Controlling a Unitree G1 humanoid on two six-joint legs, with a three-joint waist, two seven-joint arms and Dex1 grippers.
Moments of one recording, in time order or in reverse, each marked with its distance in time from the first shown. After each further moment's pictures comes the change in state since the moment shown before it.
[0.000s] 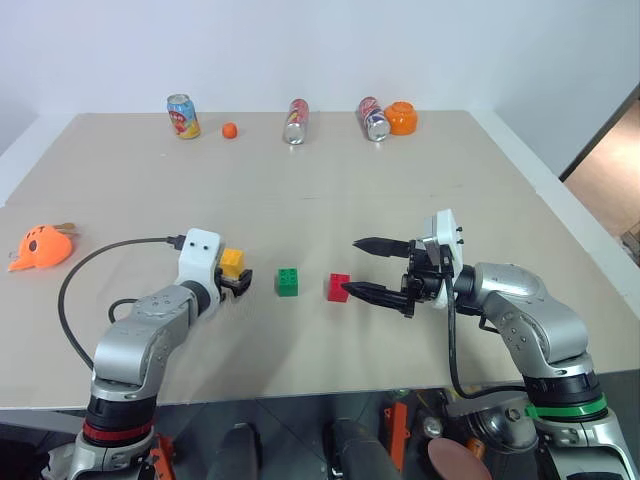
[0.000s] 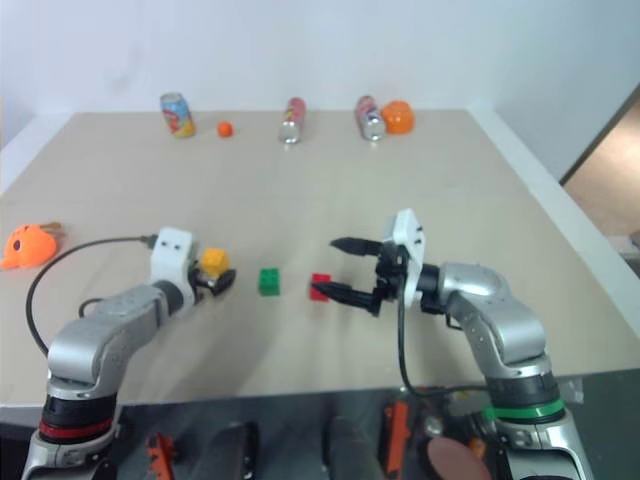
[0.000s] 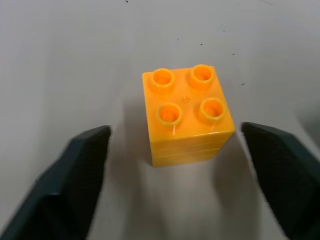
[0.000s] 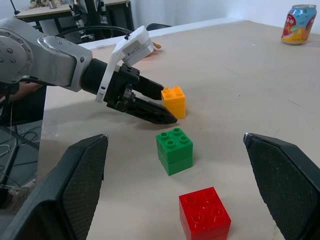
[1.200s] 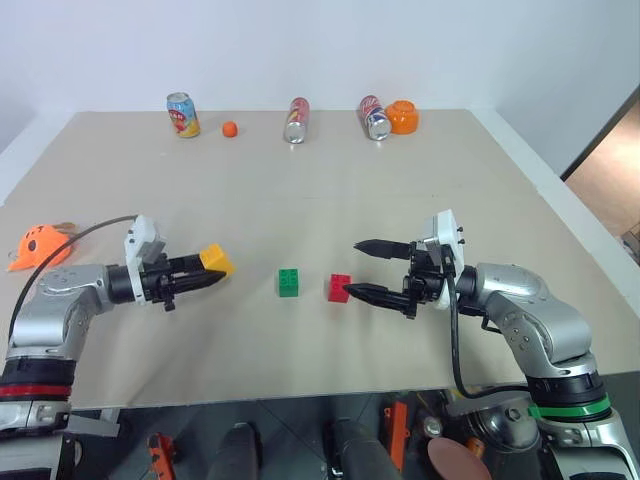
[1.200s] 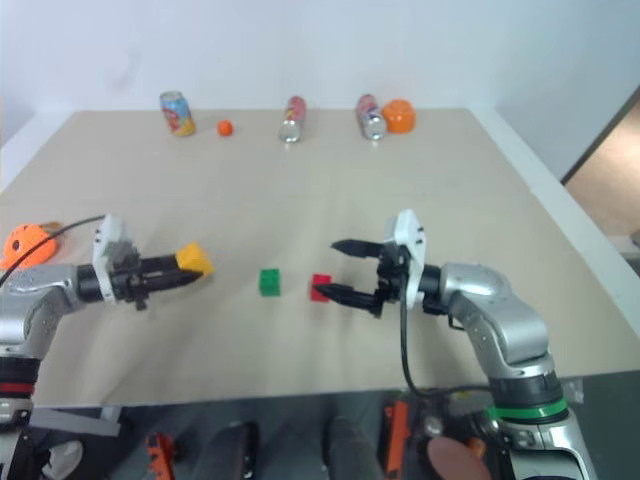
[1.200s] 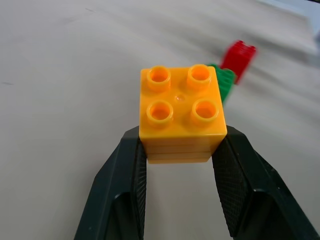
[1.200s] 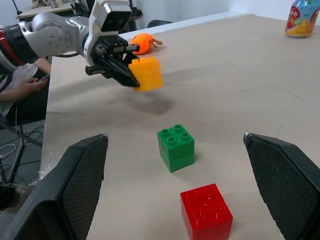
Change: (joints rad) left arm -0.149 0.394 0.013 0.713 -0.154 -0.742 -1.170; right arm 0.002 -0.018 -0.003 -0.012 0.020 0.028 -0.002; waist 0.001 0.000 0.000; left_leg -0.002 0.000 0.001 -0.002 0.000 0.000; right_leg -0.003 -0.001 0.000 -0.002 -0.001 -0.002
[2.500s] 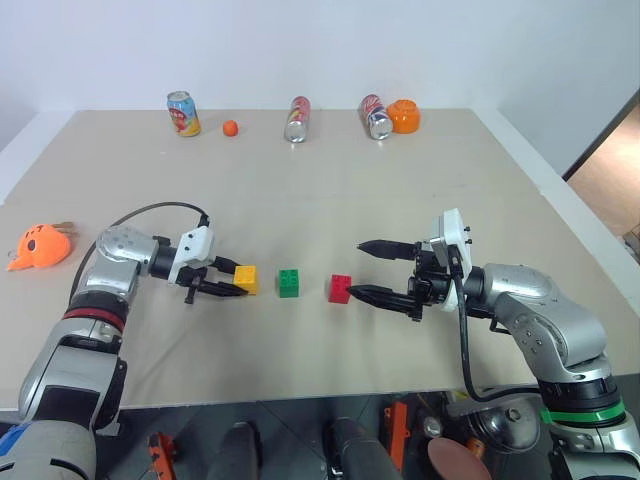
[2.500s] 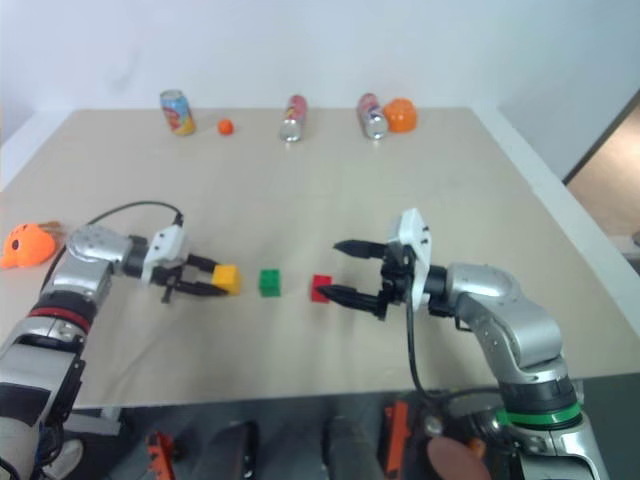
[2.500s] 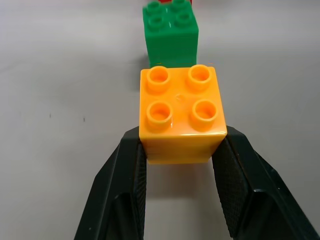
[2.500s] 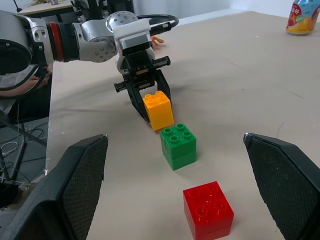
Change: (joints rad) left arm -0.374 -0.085 -0.259 0.650 0.271 -0.720 -0.274; right arm 0.014 -0.038 -0.011 -0.048 0.043 0.036 -0.021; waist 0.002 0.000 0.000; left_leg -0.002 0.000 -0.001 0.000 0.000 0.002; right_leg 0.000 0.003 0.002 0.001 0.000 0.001
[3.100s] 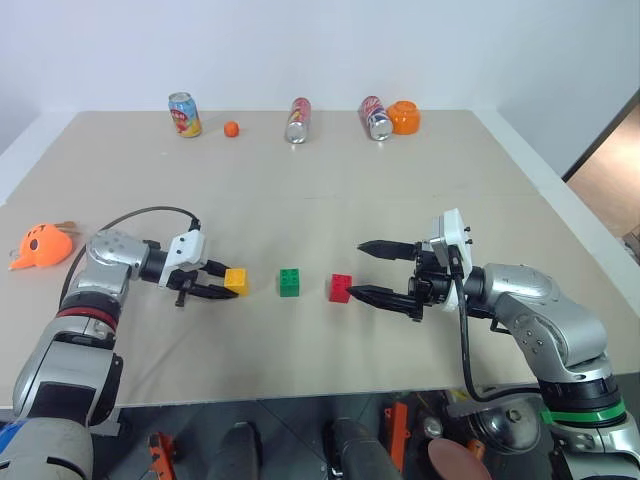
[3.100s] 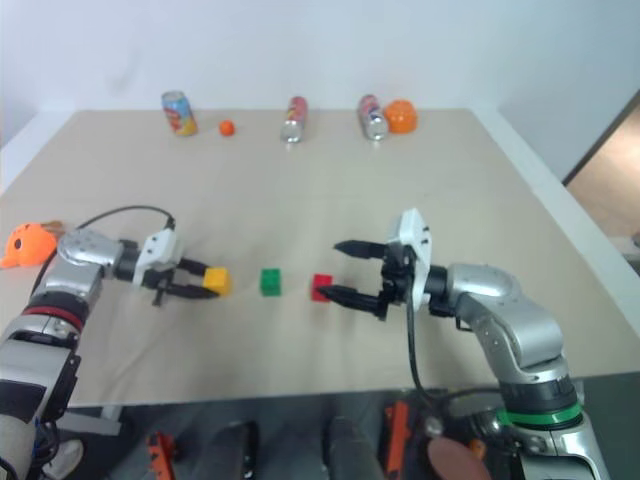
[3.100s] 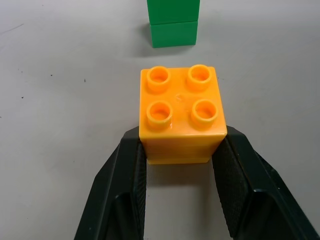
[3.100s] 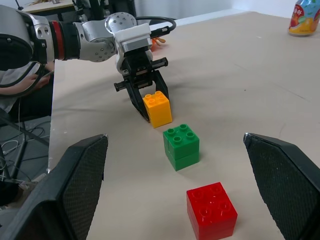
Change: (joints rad) left arm -0.023 -0.006 0.002 0.091 0.016 -0.045 0.002; right arm 0.000 -0.005 0.000 0.000 0.000 0.000 0.004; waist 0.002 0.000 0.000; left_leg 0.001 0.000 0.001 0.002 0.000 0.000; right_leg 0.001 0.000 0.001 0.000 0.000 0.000
